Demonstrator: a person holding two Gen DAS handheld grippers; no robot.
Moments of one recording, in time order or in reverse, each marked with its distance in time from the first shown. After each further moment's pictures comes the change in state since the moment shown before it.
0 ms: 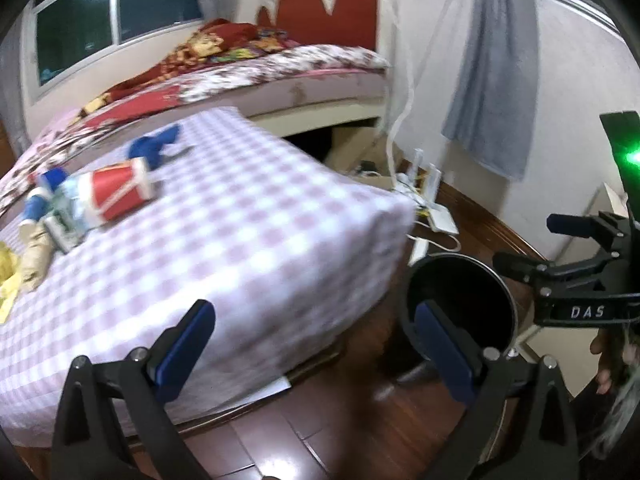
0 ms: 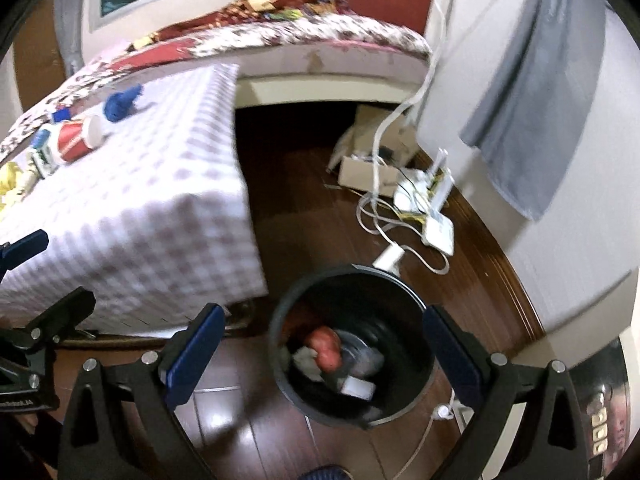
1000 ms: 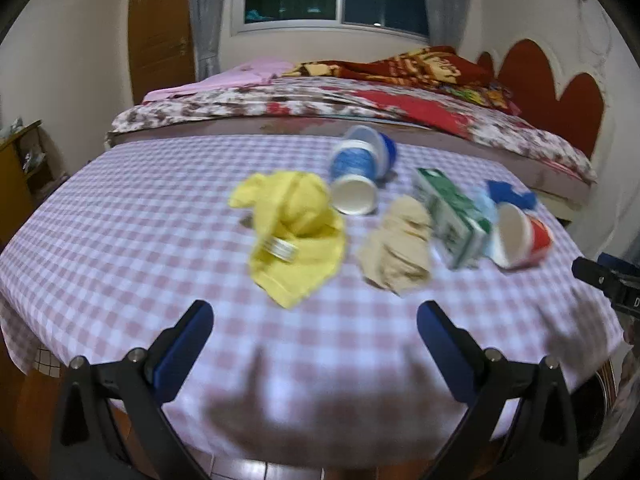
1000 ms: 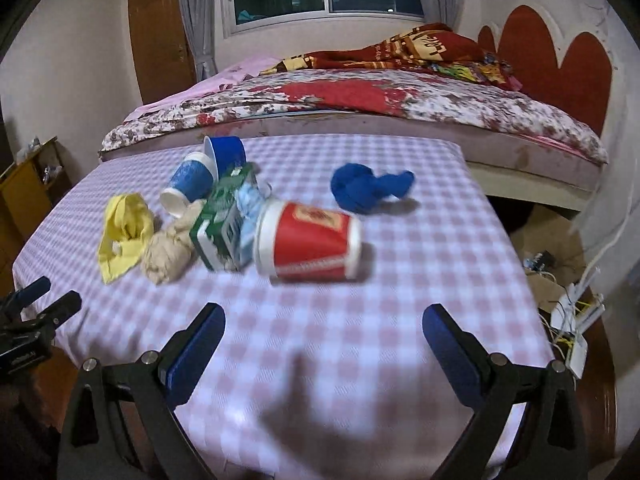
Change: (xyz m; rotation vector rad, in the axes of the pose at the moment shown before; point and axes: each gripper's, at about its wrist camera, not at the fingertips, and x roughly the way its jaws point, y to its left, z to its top) left arm -0.066 0.321 -0.042 -0.472 -0.073 0.461; right arm 0.034 0.267 0.135 -0.210 -0.138 0.386
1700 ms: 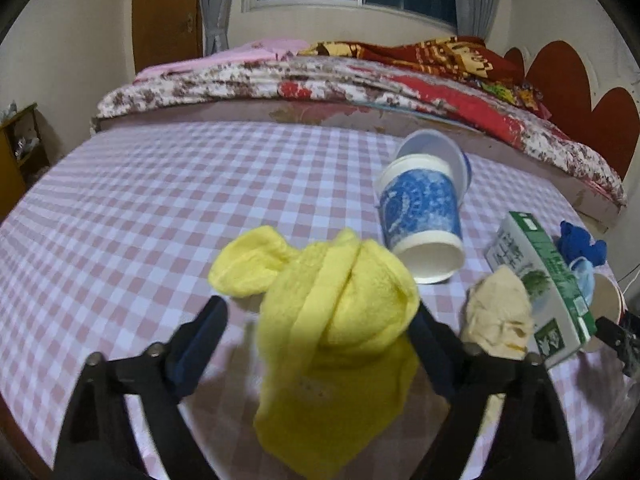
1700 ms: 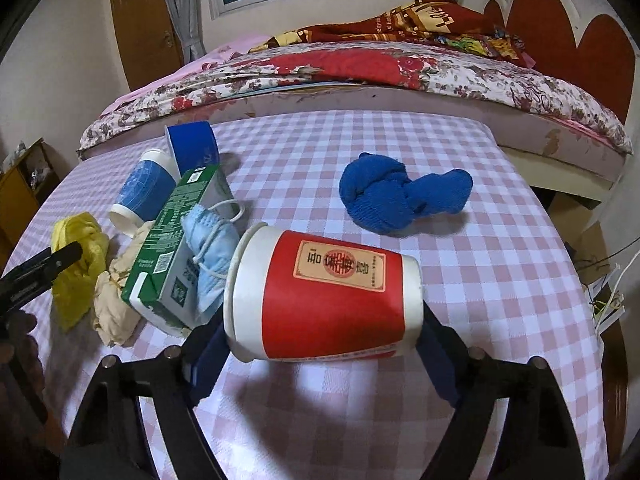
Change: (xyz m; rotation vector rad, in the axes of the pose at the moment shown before) left arm 0.111 0.021 0.059 -0.040 0.084 -0.004; right arm 0.085 -0.002 0.031 0.027 0.074 0.009
